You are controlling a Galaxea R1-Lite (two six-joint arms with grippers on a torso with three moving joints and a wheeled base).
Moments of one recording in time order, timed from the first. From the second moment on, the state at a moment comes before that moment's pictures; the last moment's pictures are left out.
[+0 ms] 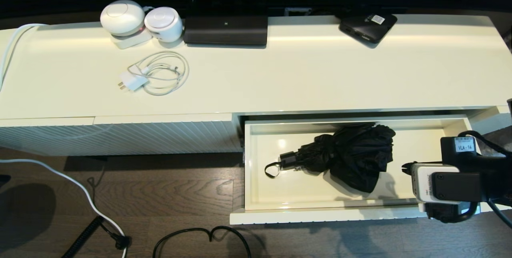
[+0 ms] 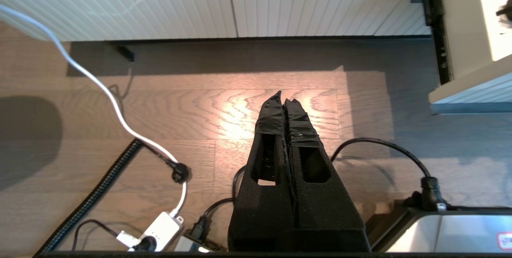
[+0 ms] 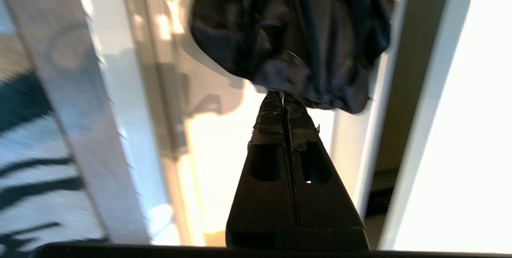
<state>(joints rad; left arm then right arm) 0.00 0.00 0.00 -0.01 0.00 -0.01 0.35 1.30 -0.82 0.11 -0.03 -1.33</state>
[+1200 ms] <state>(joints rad) 0.00 0.00 0.00 -0.01 0.00 -0.01 0.37 1.39 -0.87 0.11 -0.02 -1.59</state>
